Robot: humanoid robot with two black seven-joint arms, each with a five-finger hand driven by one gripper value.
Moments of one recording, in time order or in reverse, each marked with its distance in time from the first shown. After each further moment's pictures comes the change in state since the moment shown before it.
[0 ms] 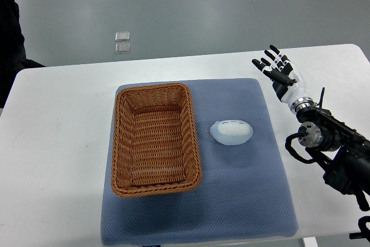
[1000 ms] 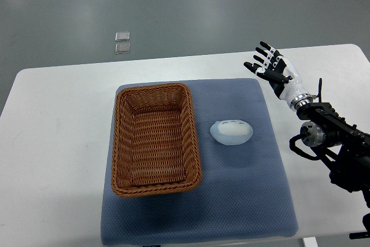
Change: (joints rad) left arm 0.000 0.000 -0.005 -0.002 0.000 0.000 0.000; right arm 0.018 -0.030 -0.036 0.008 -0.179 0.053 -0.003
